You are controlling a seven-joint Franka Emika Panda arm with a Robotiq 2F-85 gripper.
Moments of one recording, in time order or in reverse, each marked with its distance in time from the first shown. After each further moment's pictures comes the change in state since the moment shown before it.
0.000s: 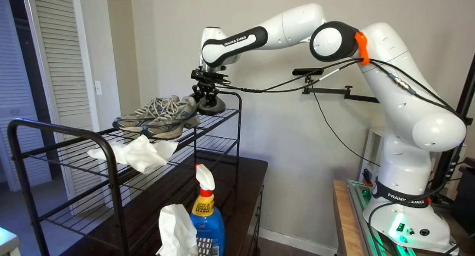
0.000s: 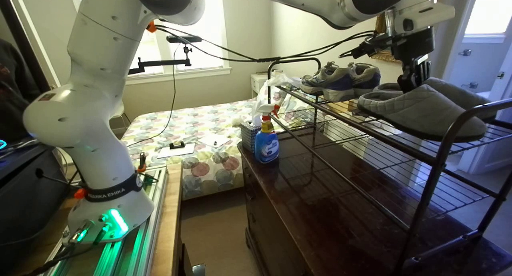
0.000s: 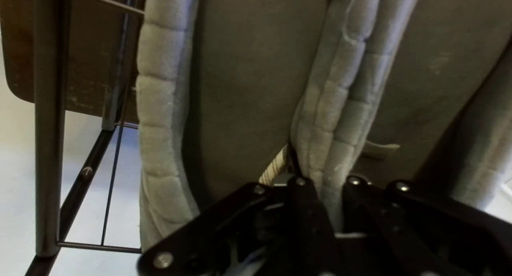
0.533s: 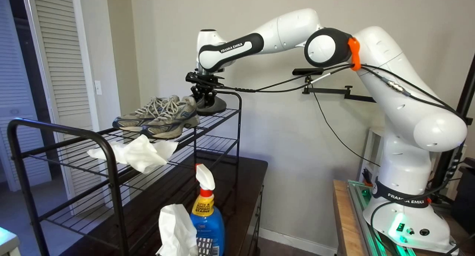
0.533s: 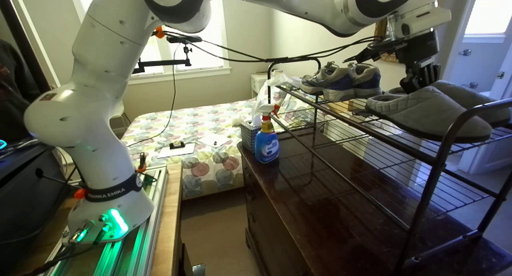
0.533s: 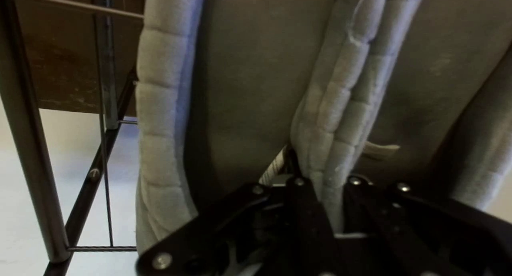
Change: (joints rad) arm 0.019 0.060 -0.024 0.069 -0.073 -0.007 0.171
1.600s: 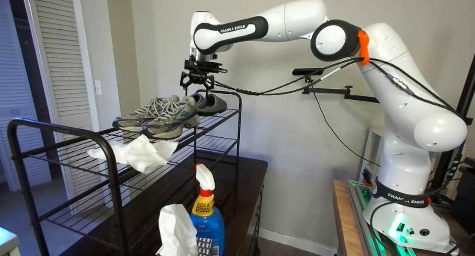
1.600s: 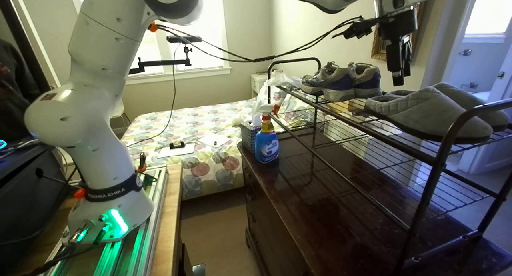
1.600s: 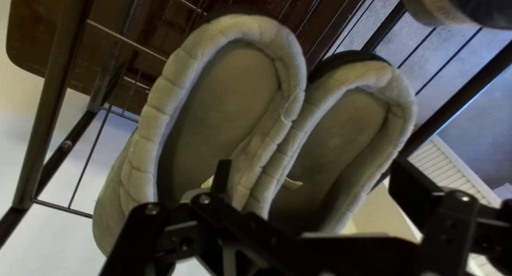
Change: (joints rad) arm 0.005 -0.059 0.105 0.057 0.003 -0.137 -0.279
